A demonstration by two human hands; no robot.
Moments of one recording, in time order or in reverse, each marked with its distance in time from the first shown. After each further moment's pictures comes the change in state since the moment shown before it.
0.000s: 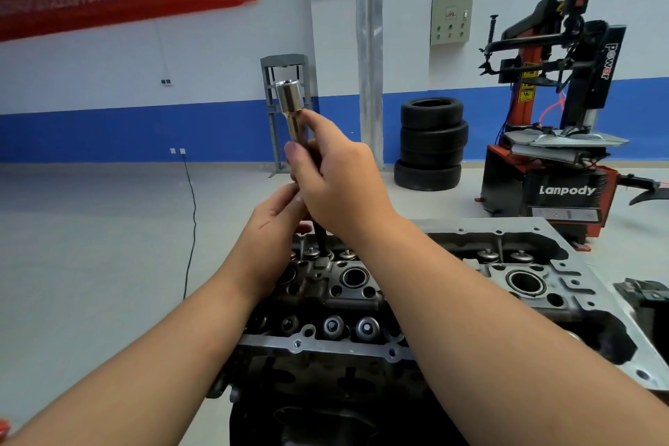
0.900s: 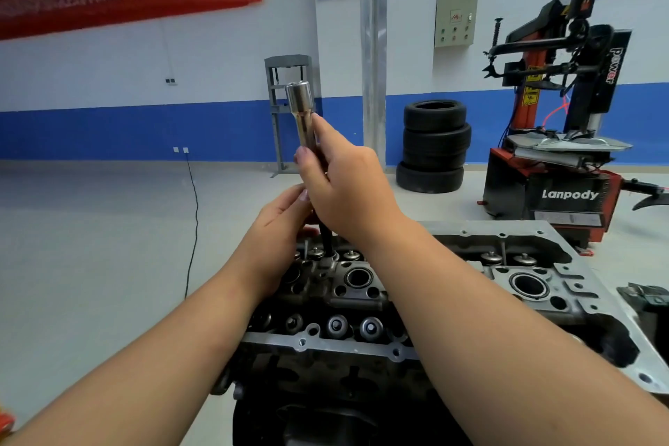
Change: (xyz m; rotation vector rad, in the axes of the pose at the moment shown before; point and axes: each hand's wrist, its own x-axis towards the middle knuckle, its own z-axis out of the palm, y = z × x) left_hand 0.000 0.001 0.000 -0.036 -0.030 -0.052; right_hand 0.001 0.006 -0.001 -0.079 -0.044 -0.053
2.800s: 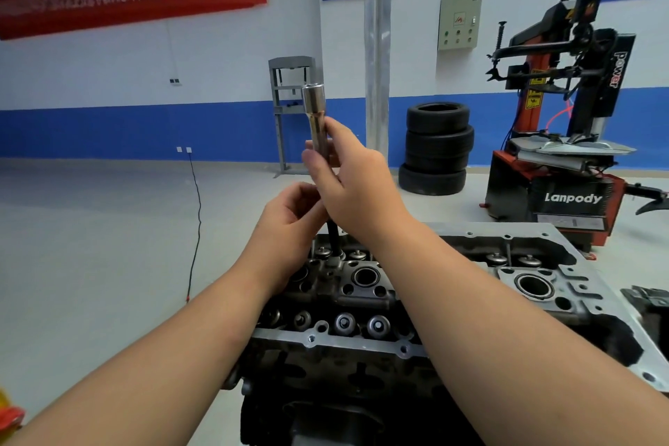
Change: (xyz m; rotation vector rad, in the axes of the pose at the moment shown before) left_hand 0.002 -0.002 0.000 0.039 0.074 0.072; right_hand -0.001 0.000 -0.001 0.065 0.003 0.046
